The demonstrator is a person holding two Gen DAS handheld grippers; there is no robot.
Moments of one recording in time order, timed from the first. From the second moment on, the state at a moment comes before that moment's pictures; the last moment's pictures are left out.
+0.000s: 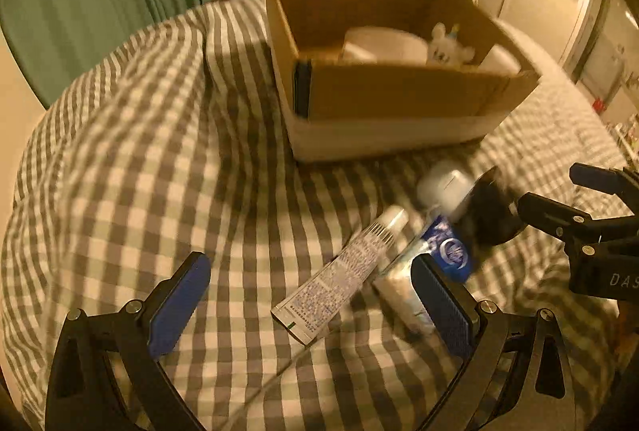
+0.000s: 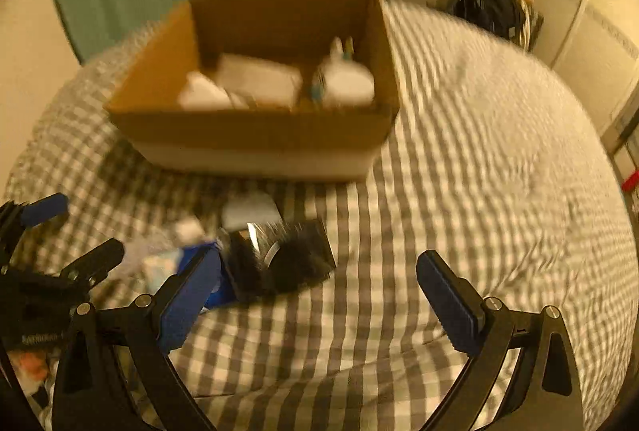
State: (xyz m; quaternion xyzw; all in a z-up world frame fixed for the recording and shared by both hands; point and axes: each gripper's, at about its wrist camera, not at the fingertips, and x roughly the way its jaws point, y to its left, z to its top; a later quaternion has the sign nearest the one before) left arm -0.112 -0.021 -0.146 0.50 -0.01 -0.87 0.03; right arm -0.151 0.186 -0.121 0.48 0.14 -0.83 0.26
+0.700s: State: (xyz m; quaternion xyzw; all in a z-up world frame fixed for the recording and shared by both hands) left arm -0.116 0.040 -0.183 0.55 -0.05 -0.83 -0.08; right arm -0.174 0.200 -0.147 0.51 0.08 -0.81 0.27
